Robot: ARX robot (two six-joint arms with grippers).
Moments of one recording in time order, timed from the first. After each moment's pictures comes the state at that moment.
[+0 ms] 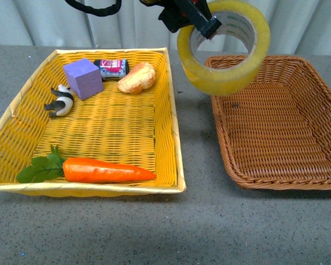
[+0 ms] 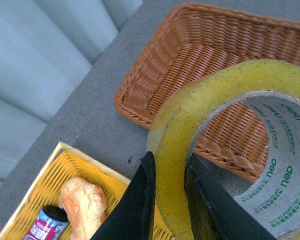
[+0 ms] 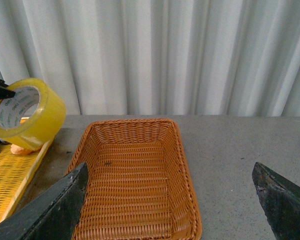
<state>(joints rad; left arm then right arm) -0.39 1.91 1.32 0.06 0.30 0.63 0.00 0.00 0.01 0.00 0.00 0.00</state>
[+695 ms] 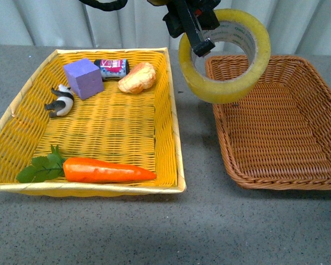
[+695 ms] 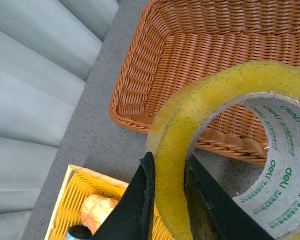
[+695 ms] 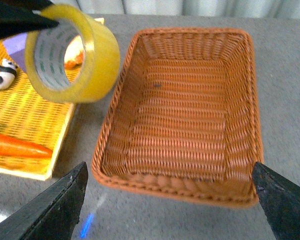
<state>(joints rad) -0.41 1.92 1.35 0.00 0.30 0.84 0.04 0.87 0.44 -0.07 -0.22 0.00</state>
